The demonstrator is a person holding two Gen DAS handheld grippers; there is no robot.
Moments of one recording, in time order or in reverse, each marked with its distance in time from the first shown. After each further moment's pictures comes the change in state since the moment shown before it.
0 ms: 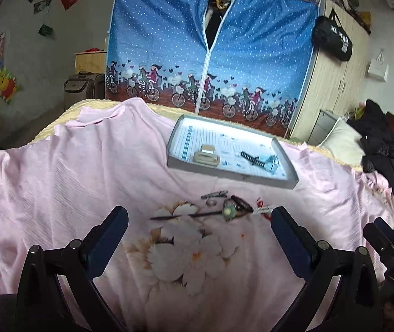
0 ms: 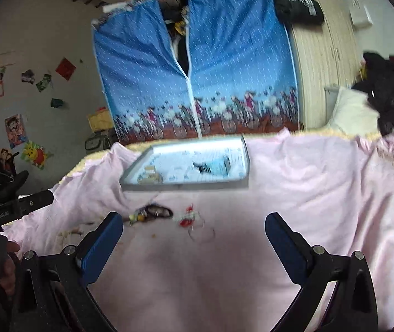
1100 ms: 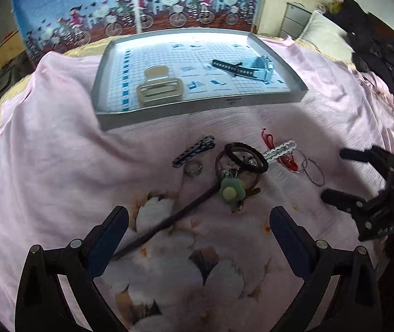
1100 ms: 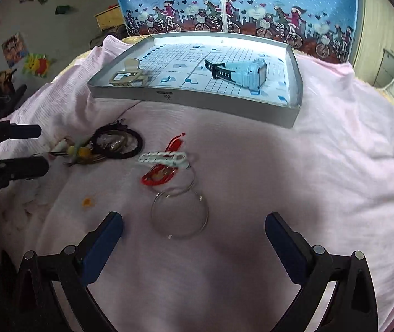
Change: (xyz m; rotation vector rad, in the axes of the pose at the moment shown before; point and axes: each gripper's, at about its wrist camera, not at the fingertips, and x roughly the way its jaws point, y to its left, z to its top) left arm 0.169 -0.016 0.010 0.337 0.480 -0.139; right arm 0.178 -0.018 -0.007 -0.207 0.529 0.074
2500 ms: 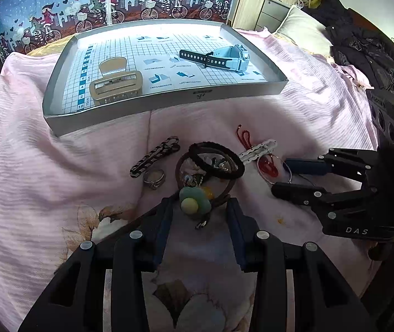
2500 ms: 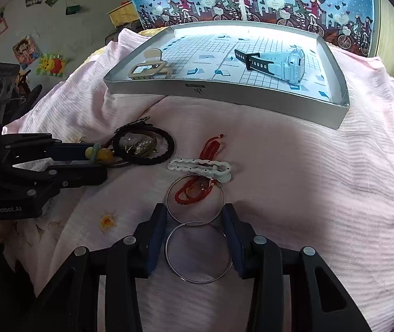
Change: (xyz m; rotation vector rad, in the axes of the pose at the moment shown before) left arm 0.036 -0.009 0.011 0.032 0.012 -0.131; right arm 0.023 0.019 0.011 0.017 0.033 0.131
